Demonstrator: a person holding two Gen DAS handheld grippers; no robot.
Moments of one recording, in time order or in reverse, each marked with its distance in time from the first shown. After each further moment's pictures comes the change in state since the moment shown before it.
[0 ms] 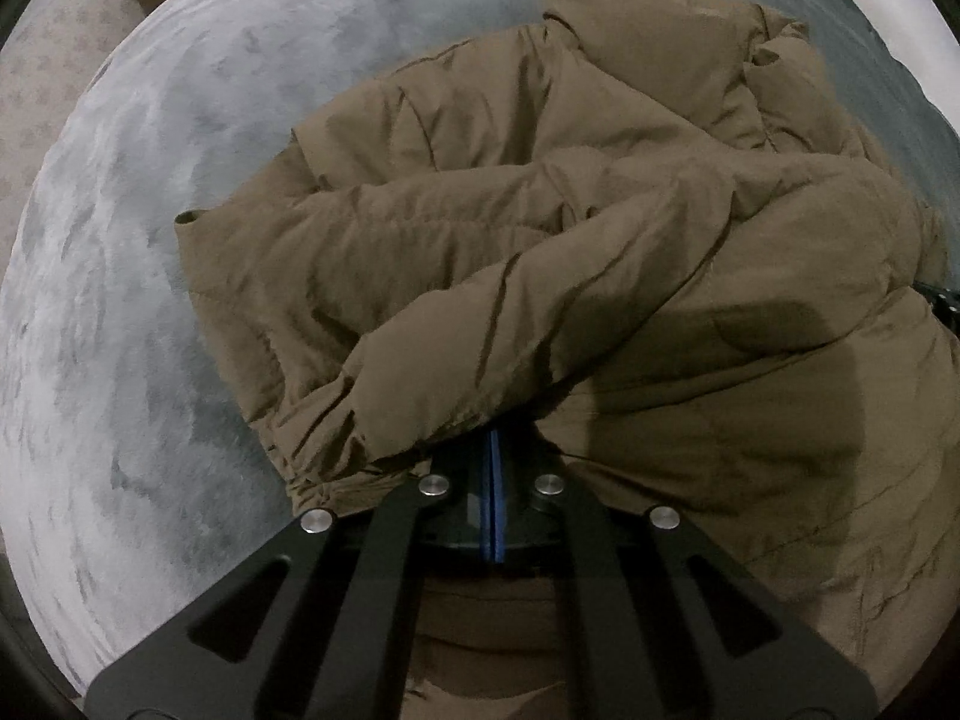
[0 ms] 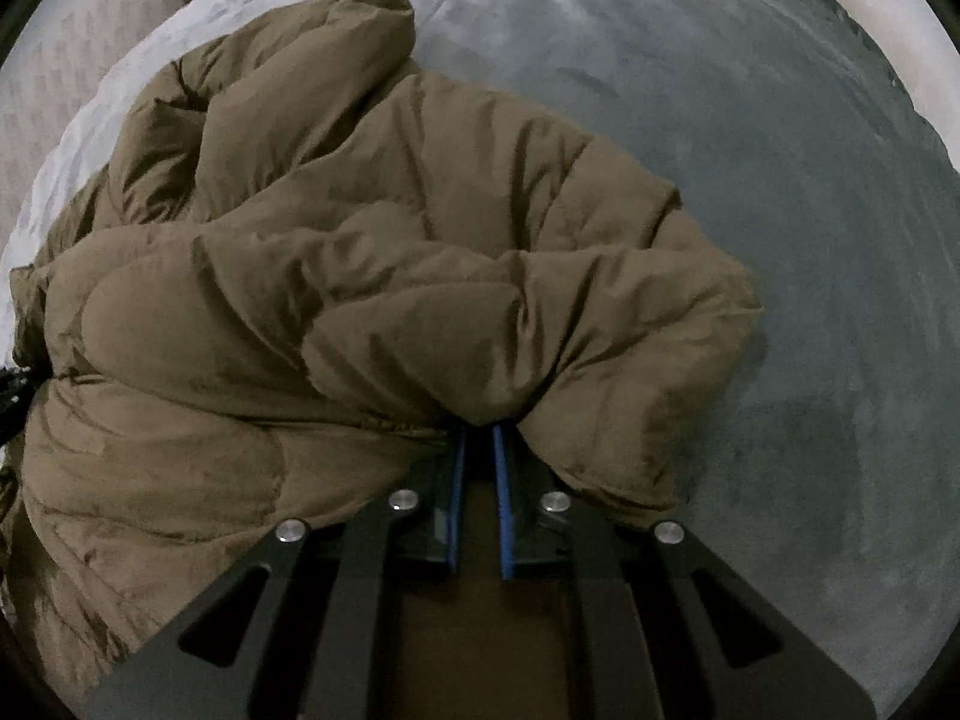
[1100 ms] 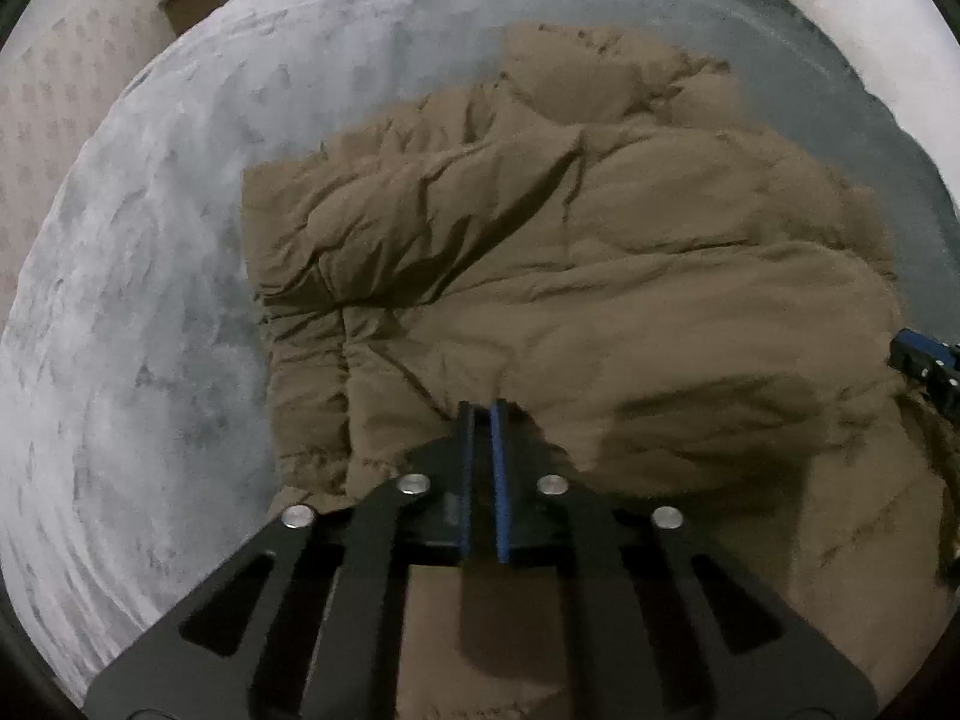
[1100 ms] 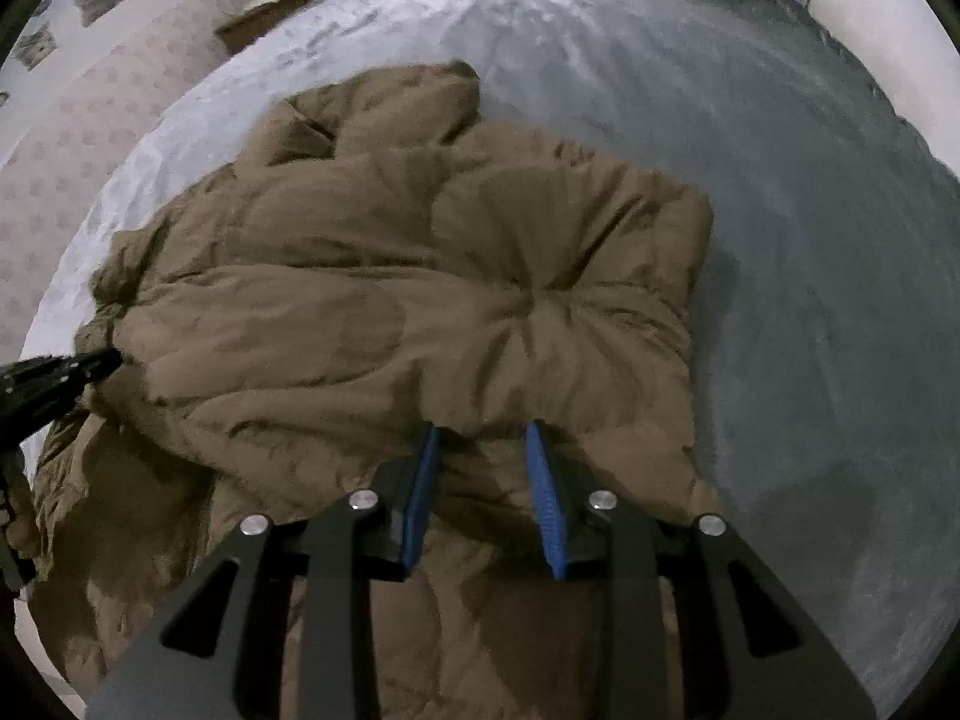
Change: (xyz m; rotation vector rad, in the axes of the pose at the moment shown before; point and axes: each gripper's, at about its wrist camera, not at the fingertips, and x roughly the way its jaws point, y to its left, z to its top) left arm -0.070 -0.014 -0.077 -0.046 -0.119 -0.004; right arm -0.066 0.008 -0.072 0.020 -0.140 0.088
